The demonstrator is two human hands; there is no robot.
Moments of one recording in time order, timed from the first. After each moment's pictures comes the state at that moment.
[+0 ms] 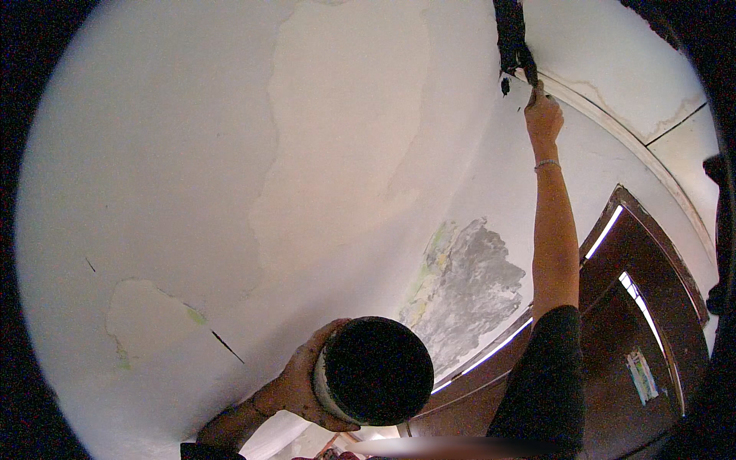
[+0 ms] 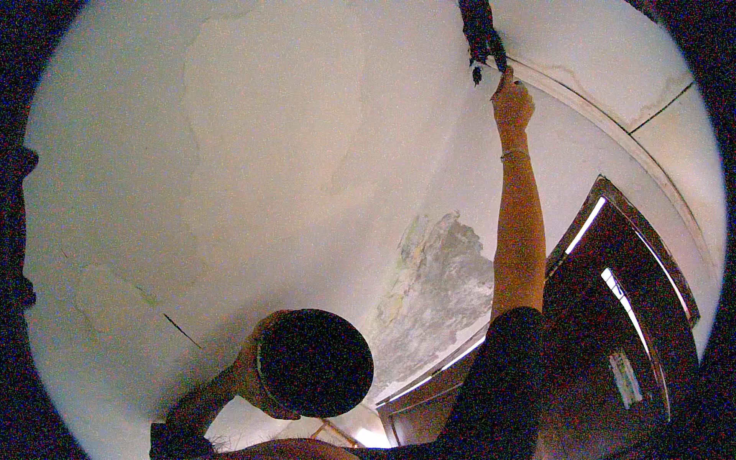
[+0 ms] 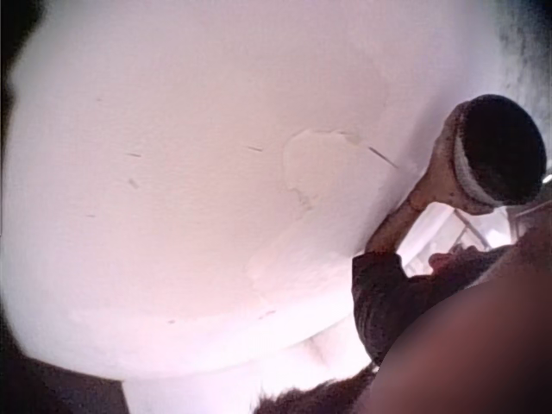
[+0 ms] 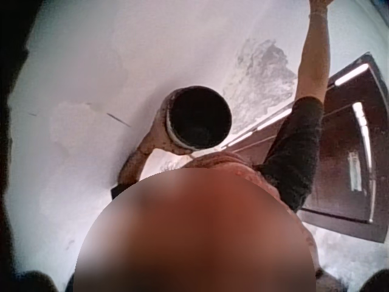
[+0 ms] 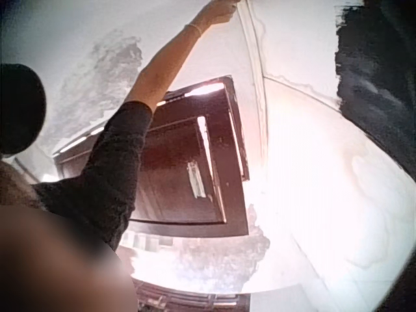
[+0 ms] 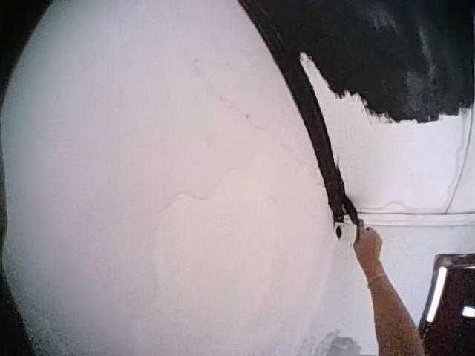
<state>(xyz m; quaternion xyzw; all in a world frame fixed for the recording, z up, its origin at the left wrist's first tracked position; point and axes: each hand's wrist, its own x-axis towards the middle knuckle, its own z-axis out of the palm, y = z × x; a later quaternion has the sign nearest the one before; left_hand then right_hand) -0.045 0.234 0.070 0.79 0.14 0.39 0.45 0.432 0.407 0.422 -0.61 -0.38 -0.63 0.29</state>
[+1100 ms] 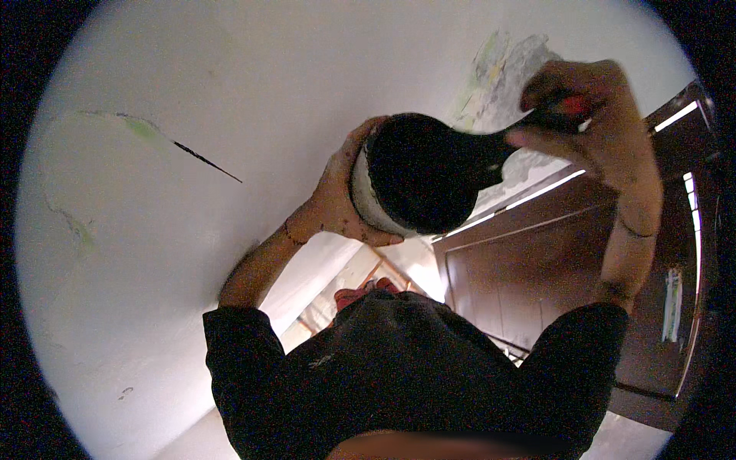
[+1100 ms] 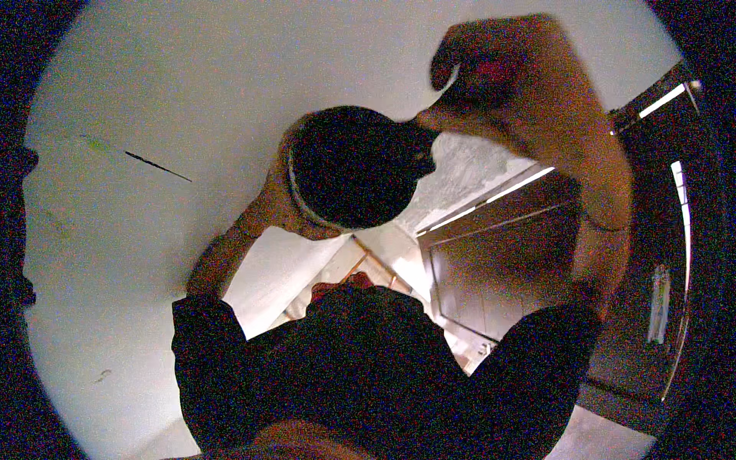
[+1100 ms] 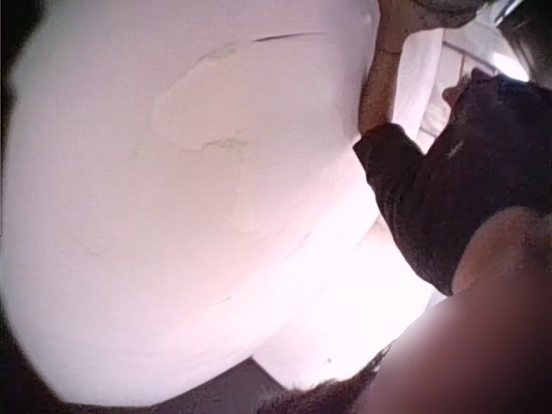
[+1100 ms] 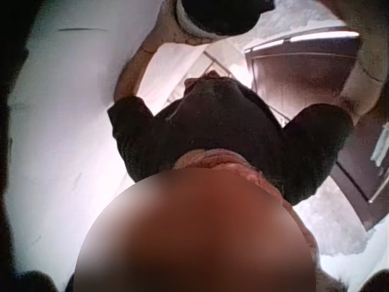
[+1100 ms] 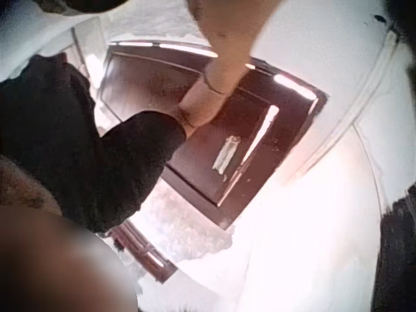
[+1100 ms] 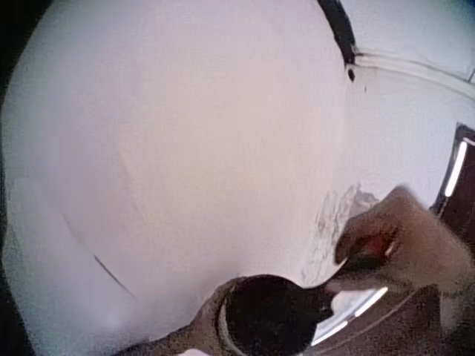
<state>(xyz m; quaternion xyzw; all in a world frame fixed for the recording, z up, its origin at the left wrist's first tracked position) -0.029 0.249 0.030 0.84 0.14 0.41 0.33 0.216 0.159 0.250 -0.46 -0.87 -0.08 0.19</state>
